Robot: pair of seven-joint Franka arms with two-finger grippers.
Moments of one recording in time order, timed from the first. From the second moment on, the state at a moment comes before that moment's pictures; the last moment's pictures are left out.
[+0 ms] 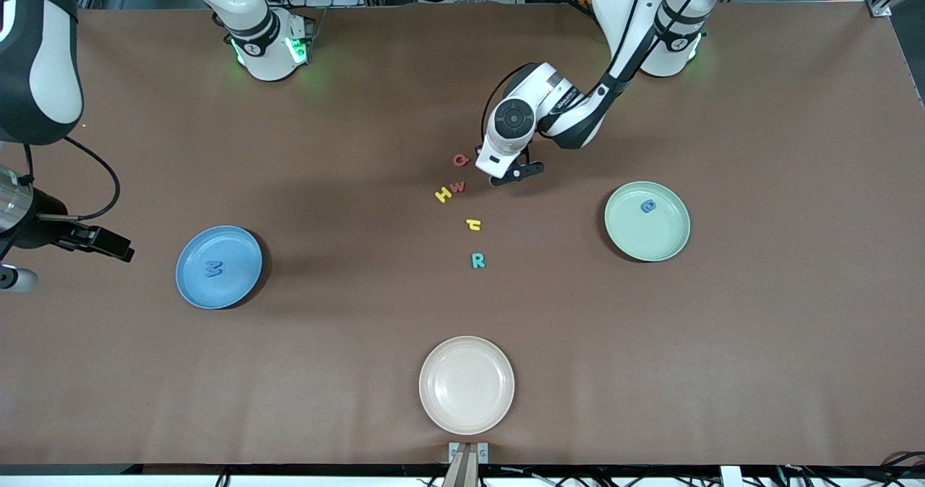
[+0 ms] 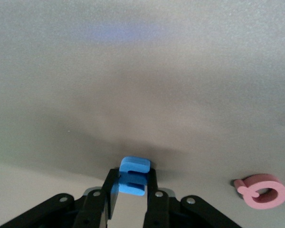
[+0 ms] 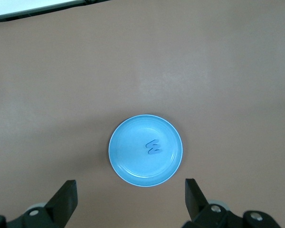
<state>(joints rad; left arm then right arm) -0.59 0.52 -0.31 -2.08 -0.16 2.37 -1.04 0.10 0.26 -0.16 -1.47 0.02 1.78 0.14</state>
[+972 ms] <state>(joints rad) -0.59 0.52 -0.31 -2.08 -0.16 2.28 -1.04 0.10 0.26 -0.16 -1.47 0.02 1.78 0.14</state>
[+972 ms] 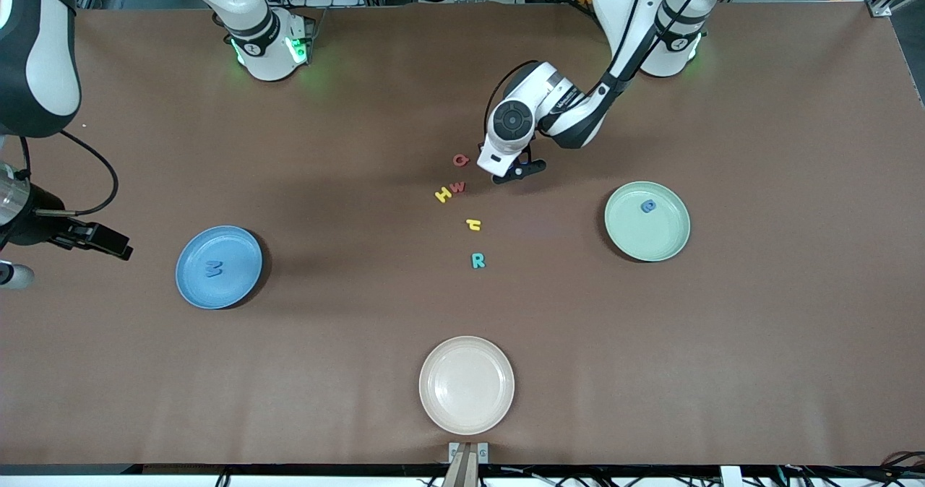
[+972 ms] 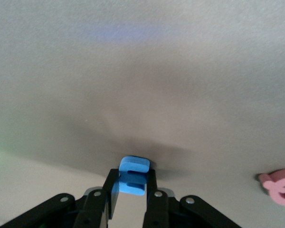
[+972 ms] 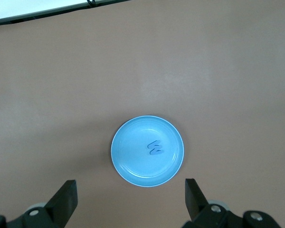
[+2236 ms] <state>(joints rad) -0.58 0.48 -0.27 -2.09 -0.16 2.09 -0.88 0.20 0.27 -0.16 -1.47 0.02 1.79 0.14</state>
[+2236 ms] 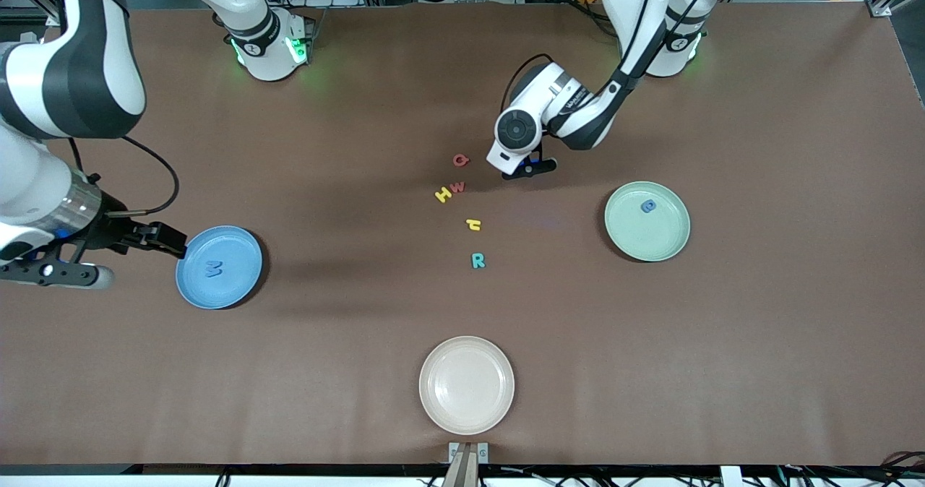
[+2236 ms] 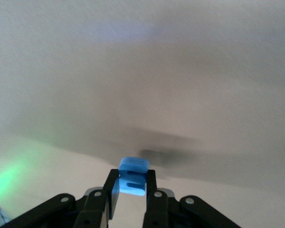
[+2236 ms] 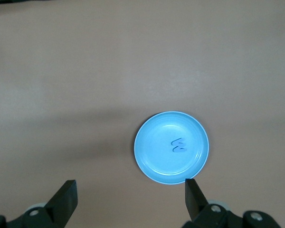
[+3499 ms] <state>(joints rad) -0.47 0.47 -0.21 -2.11 0.02 1.85 -0.71 0.23 0.21 -0.15 -1.48 0.05 1.75 0.02</state>
